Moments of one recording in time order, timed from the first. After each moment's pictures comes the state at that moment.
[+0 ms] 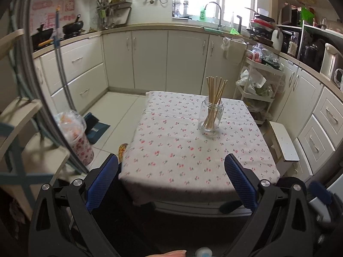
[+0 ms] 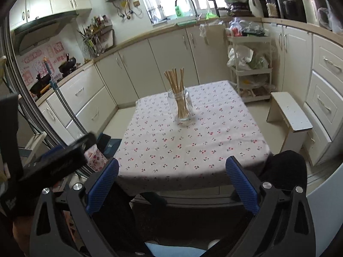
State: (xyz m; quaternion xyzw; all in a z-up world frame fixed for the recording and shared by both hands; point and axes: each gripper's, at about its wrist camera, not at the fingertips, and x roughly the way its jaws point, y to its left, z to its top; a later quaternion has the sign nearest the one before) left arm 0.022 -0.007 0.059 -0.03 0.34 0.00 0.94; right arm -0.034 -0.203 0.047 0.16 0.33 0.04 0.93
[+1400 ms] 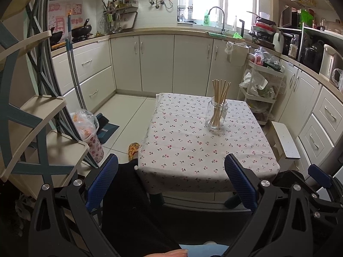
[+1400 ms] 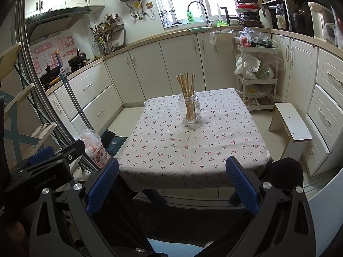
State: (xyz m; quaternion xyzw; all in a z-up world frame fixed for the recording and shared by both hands) left arm -0.021 0.014 0.080 -0.02 0.33 0.01 0.94; right arm -0.053 -0.184 0.064 0.13 0.32 0.06 0.94
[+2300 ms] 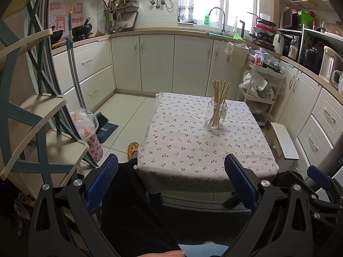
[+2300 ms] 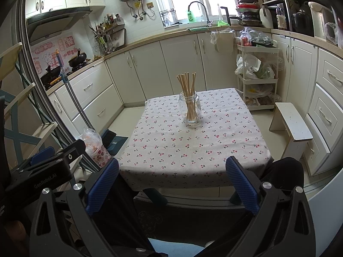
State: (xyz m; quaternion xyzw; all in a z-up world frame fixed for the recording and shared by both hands) left arm -0.021 0.016 0.079 -0.02 0.33 0.01 0.94; right arm -0.054 -0.182 0.063 0.13 0.32 0.06 0.94
